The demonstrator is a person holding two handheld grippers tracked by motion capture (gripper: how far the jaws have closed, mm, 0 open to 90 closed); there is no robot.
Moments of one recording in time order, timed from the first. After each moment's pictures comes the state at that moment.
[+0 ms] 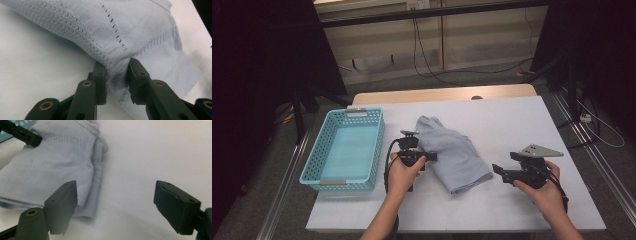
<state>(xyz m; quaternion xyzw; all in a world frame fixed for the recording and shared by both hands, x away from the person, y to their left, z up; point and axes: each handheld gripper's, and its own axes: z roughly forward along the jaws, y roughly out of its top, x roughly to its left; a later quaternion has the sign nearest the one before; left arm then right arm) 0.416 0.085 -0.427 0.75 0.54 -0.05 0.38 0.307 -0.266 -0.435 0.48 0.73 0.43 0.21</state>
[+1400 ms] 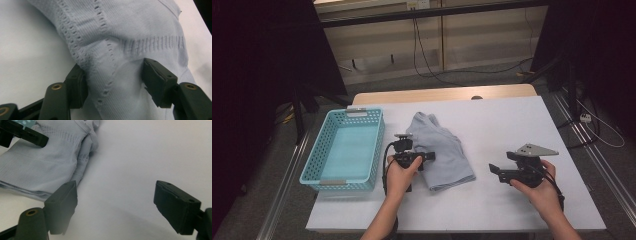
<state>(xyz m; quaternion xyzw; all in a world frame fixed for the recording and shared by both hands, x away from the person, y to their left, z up) 0.419 0.087 -0.450 0.72 0.56 -0.03 0.40 0.311 -0.259 -0.436 0.48 0.74 0.43 0.20</state>
